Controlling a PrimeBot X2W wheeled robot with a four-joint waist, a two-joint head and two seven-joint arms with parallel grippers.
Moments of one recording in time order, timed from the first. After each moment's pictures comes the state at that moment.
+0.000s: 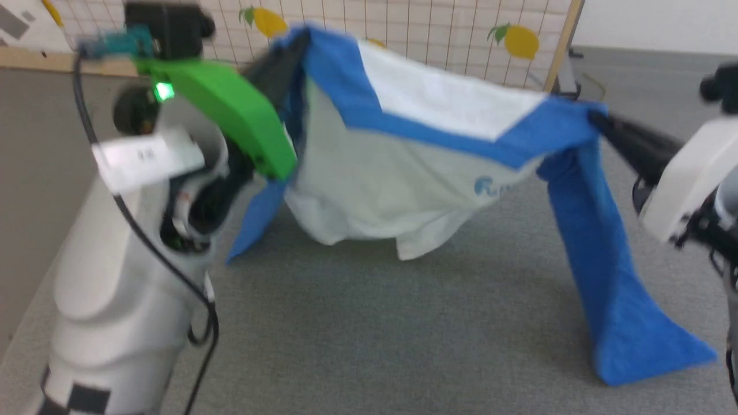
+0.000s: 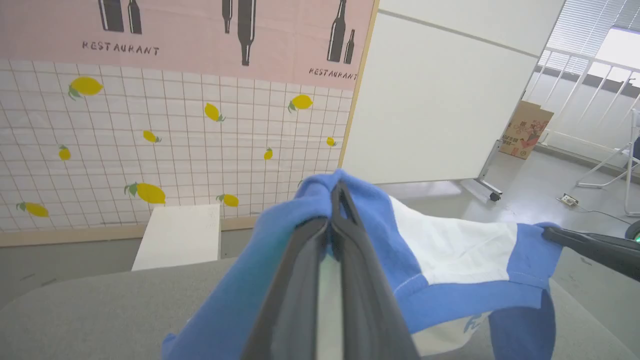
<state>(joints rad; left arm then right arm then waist) -0.70 0.25 -0.31 -0.06 -0.69 0.02 0.48 -0.46 -0.31 0.01 -0.19 0.62 0.13 0.81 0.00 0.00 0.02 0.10</state>
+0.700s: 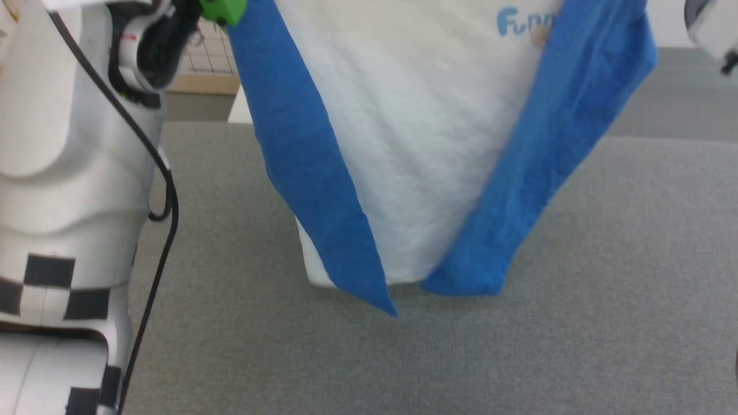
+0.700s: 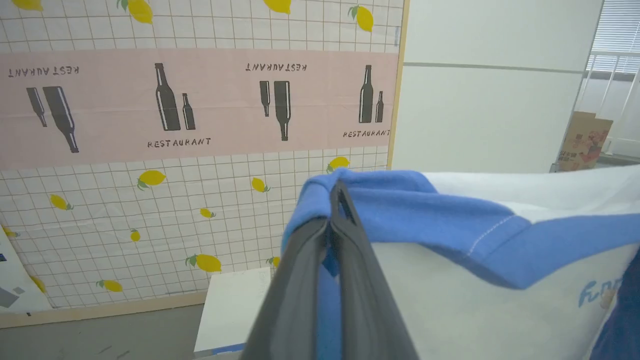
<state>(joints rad) -1.11 0.27 -0.30 0.31 -0.59 0.00 0.43 -0.95 -0.28 0.01 0.05 0.59 0.13 0.77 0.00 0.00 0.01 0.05</state>
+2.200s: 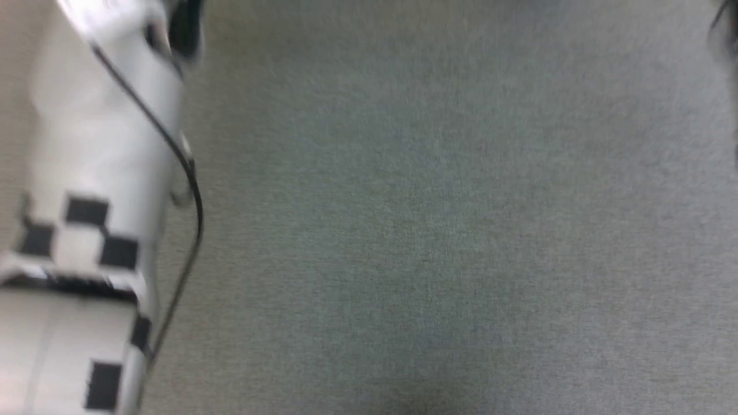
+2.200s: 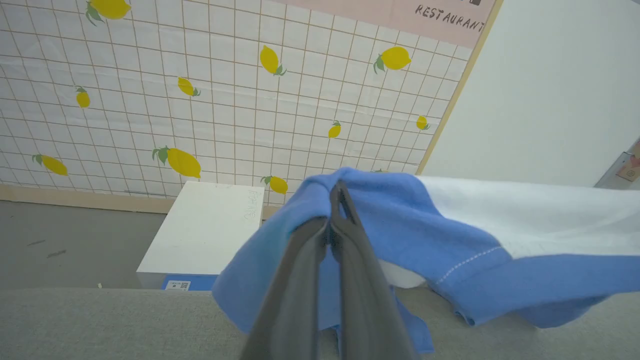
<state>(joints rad) -1.28 0.17 -0.29 0.83 -0.55 -0.08 -0.13 -1.23 -0.33 0.33 0.50 0.70 0.13 0.32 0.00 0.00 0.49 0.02</state>
